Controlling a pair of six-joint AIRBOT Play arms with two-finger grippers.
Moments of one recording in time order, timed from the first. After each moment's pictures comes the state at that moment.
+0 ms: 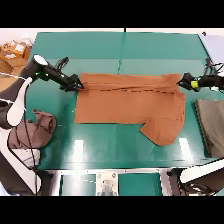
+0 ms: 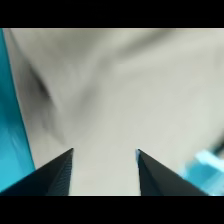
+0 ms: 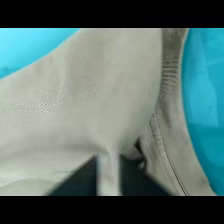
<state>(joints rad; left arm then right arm) 0.02 -1.96 1.74 0.84 -1.43 -1.34 -0.47 -1.76 1.47 -0.90 1.01 1.28</state>
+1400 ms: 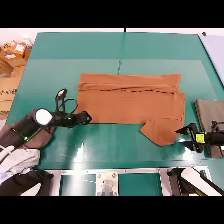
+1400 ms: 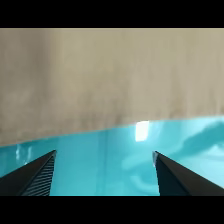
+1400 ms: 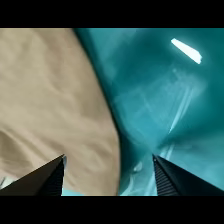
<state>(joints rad) -0.36 -1.02 0.57 0.93 -0.64 -1.63 -0.84 -1.06 0.45 -1.02 1.22 1.54</state>
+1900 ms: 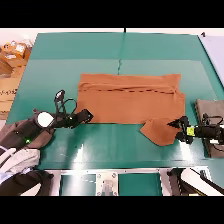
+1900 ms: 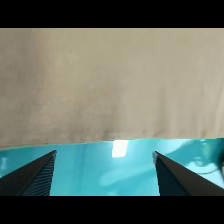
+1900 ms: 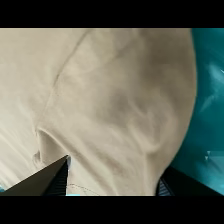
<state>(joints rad) -0.38 -1.02 0.54 0.85 -0.56 -1.69 -0.68 -1.12 0.43 -0.90 1.08 1.52</state>
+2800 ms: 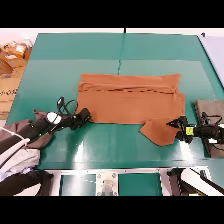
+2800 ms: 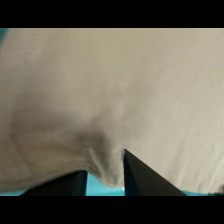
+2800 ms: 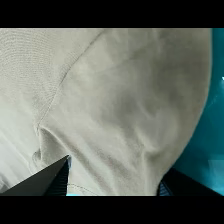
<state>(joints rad) -0.38 -1.23 0.52 0.59 -0.40 -1.68 -0.67 -1.13 0.43 -0.90 1.07 1.48</state>
